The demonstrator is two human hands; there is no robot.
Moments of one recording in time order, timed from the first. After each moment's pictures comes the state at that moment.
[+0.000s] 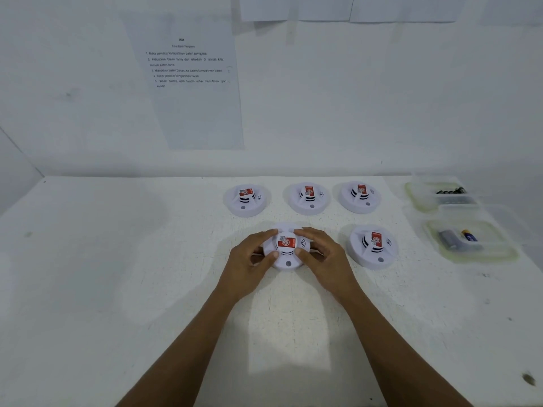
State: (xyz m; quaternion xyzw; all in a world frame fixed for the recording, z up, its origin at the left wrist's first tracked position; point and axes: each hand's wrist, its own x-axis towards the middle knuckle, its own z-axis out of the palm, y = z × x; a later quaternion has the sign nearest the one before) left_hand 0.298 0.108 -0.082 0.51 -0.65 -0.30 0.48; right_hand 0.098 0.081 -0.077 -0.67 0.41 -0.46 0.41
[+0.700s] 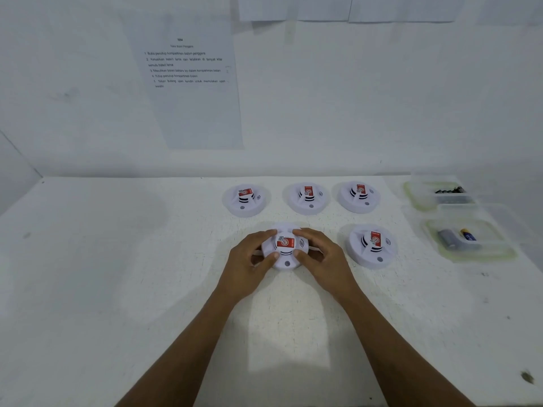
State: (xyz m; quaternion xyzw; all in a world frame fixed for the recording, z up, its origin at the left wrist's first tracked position) left_hand 0.296 0.109 -0.080 0.51 -0.64 -0.30 0.48; right_hand 0.099 0.084 -0.074 -0.67 0.42 -0.46 0.41
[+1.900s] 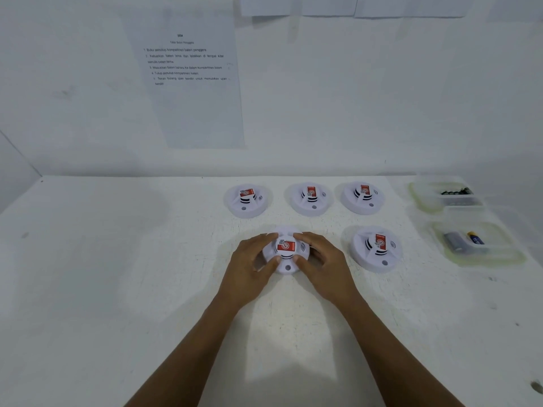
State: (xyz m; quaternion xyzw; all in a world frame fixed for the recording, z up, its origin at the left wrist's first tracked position) left_hand 0.294 0.111 -0.091 0.55 -0.61 -0.32 0.47; right_hand 0.104 0.086 -0.081 -0.70 0.43 -0.45 0.36
